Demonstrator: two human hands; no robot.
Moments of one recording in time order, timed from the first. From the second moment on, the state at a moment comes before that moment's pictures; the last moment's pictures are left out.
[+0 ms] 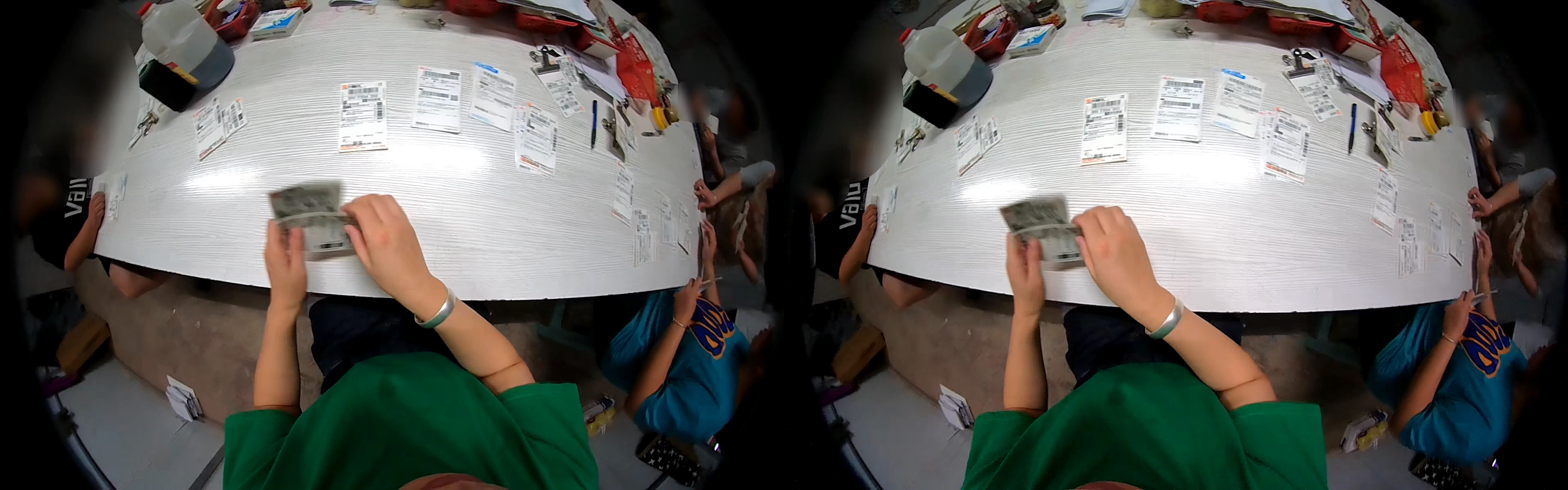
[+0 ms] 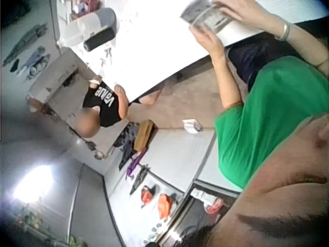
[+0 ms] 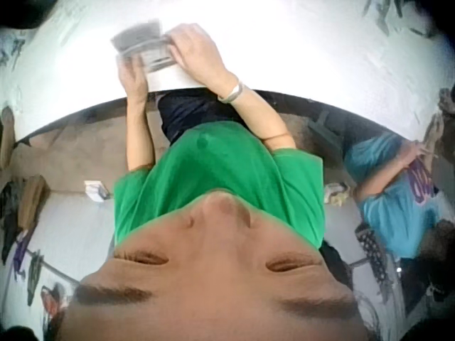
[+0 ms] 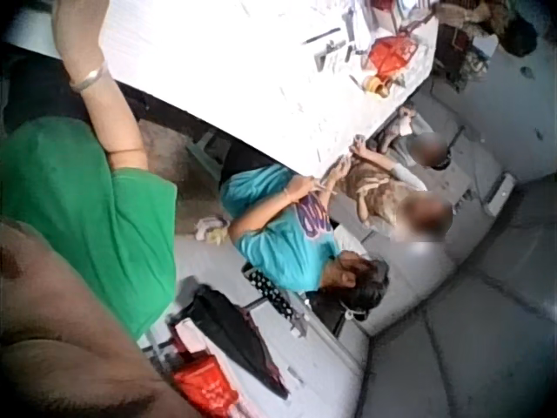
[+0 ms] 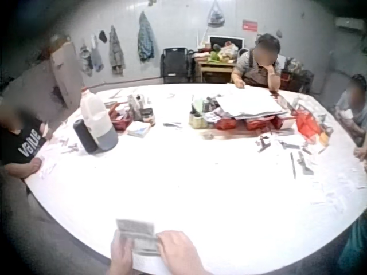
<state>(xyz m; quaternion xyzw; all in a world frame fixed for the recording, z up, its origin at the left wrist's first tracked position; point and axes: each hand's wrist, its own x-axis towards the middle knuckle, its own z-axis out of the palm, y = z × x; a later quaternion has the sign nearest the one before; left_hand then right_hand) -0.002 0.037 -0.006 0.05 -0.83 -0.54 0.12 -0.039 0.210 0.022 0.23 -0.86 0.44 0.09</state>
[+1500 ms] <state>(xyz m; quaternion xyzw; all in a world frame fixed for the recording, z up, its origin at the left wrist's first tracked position) -0.122 0.075 0.005 0.06 -0.72 -0.68 -0.10 -0.104 0.253 -0.016 0.17 -0.86 0.48 0.00</state>
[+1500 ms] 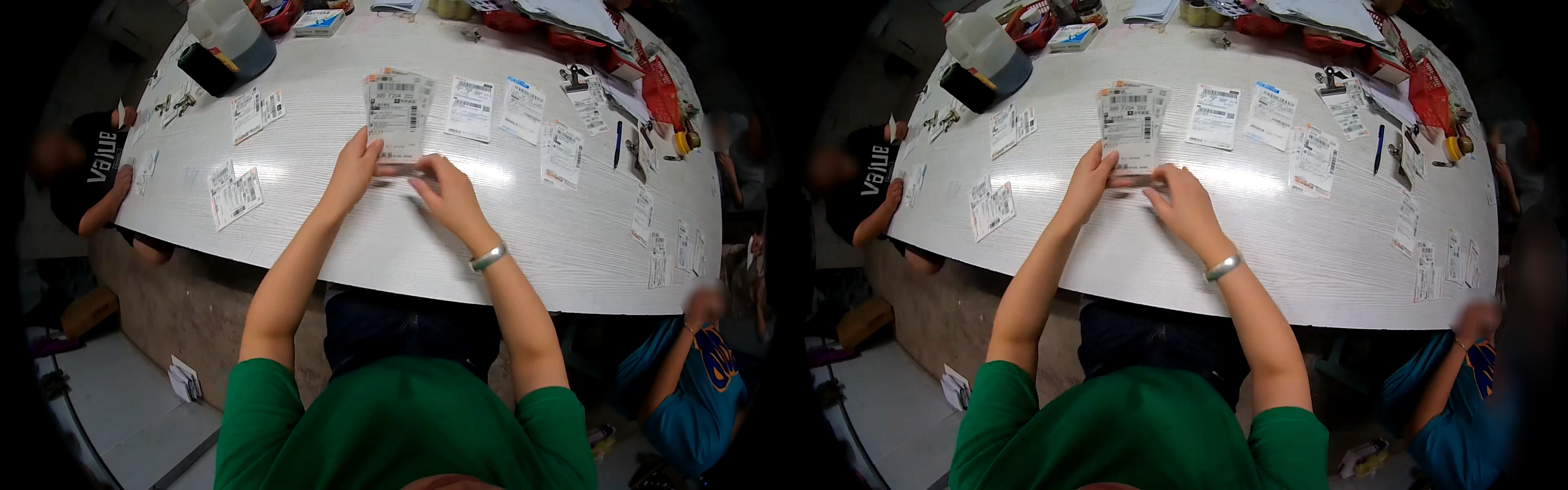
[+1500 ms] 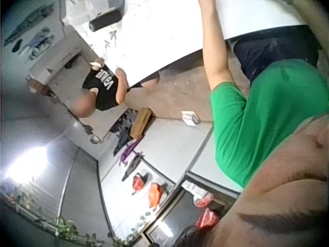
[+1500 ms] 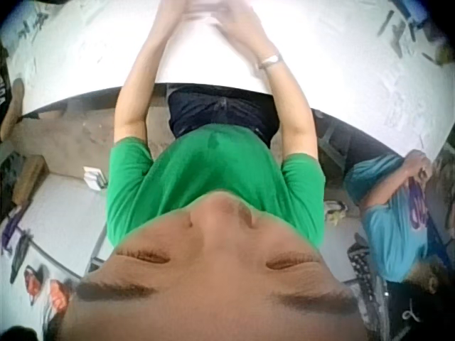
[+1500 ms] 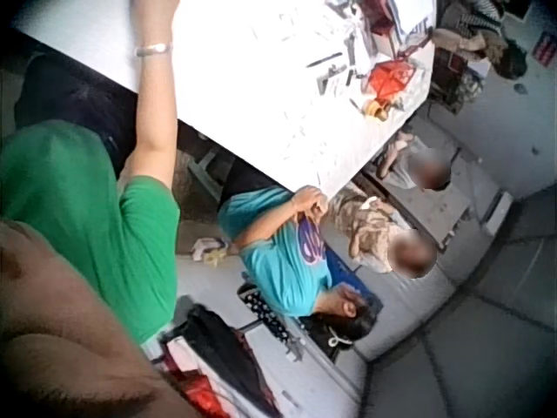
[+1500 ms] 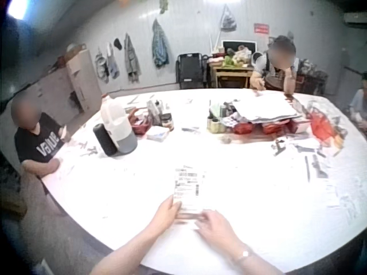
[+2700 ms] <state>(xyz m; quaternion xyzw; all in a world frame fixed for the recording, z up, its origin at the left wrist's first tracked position) 0.036 0.123 0.003 0.15 -0.48 -0.82 -0.26 0.028 0.283 0.006 -0.06 -0.80 0.59 -0.03</state>
